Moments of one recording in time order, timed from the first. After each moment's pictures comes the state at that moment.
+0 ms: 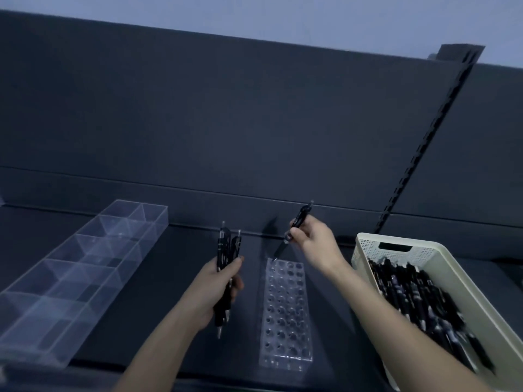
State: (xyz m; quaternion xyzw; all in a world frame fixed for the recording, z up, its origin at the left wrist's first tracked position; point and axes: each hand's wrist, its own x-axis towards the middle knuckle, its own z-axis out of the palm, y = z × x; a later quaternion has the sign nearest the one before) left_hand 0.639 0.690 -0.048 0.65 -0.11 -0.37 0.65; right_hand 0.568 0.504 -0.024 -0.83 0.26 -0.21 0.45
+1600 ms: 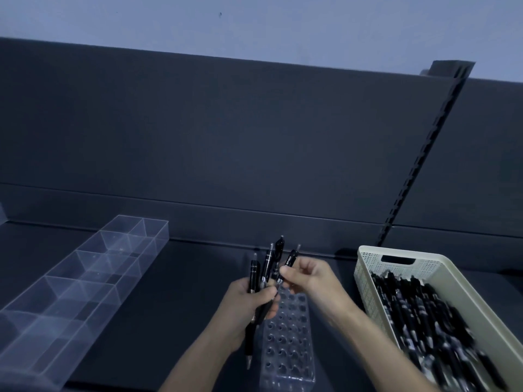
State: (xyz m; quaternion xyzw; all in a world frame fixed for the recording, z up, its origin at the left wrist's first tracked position) left_hand 0.609 0.663 -0.047 0.59 -0.16 -0.40 0.68; right_hand 0.537 0.532 -0.032 -0.71 0.22 -0.14 0.66
